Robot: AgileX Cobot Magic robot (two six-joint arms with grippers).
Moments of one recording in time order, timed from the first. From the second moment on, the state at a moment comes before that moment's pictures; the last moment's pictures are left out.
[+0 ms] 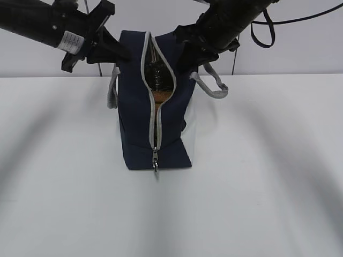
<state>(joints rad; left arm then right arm) -0.16 1.92 -1.55 -1.04 0.92 0.44 0.27 2.14 -2.02 0.52 1.14 -0.43</state>
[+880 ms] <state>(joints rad) -0.08 1.73 -1.55 -0.87 1.09 0.37 0.30 2.01 -2.19 0.37 1.25 -0.38</state>
